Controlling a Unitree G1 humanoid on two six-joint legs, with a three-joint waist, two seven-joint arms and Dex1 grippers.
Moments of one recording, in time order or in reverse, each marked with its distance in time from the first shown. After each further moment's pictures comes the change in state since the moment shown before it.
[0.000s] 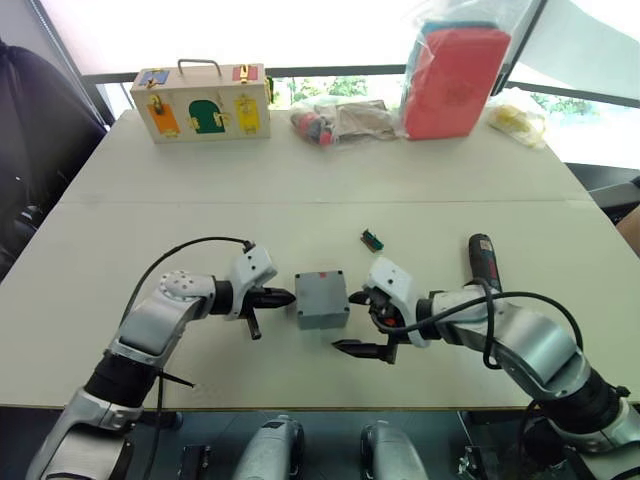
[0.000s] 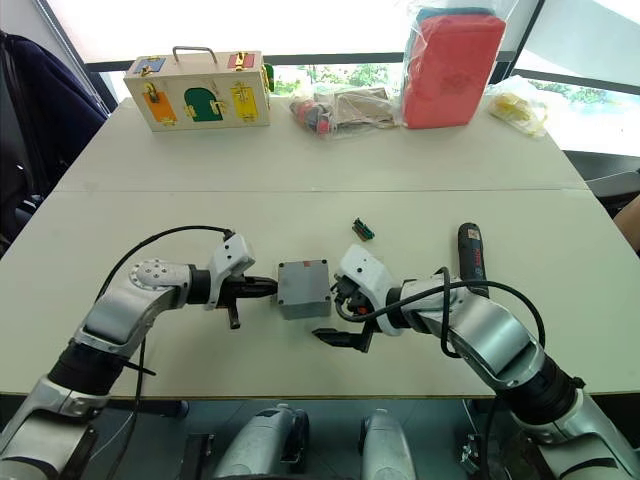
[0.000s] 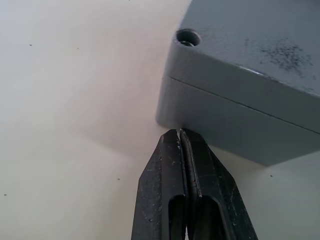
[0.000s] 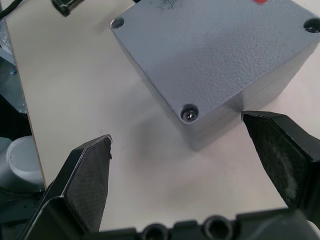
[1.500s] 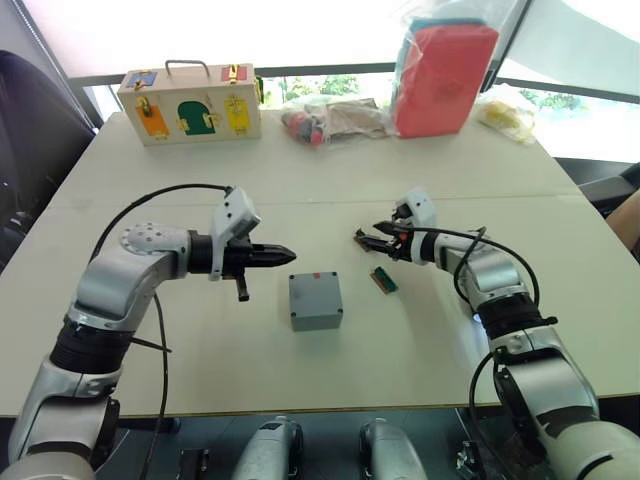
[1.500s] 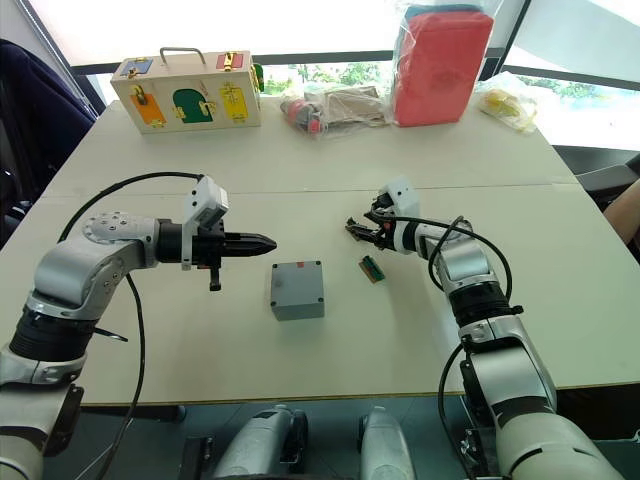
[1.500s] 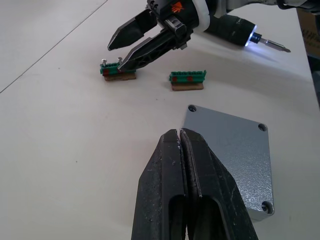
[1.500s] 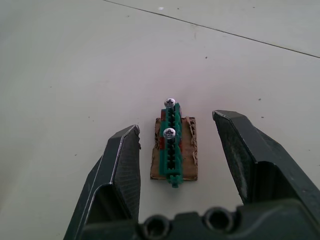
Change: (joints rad) left arm -0.160 0.100 0.130 -0.127 -0.218 0.166 -0.072; right arm -0.354 0.274 -0.225 1.094 -0.280 -0.614 0.060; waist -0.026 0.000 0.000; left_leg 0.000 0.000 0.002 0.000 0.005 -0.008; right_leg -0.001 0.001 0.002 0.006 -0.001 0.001
